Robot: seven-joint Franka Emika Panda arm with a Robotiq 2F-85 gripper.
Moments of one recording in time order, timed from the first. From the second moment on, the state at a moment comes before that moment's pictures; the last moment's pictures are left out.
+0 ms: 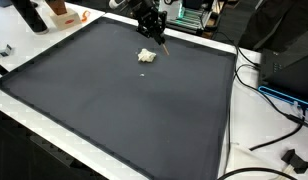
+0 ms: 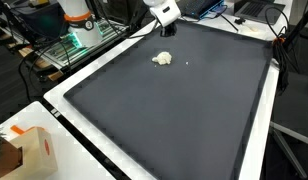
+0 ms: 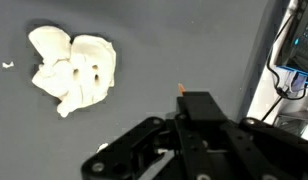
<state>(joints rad) 0.01 0.11 0.06 -2.37 0.84 2.31 -0.77</state>
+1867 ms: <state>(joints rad) -0.06 0.21 0.03 -2.29 0.91 2.30 -0.62</state>
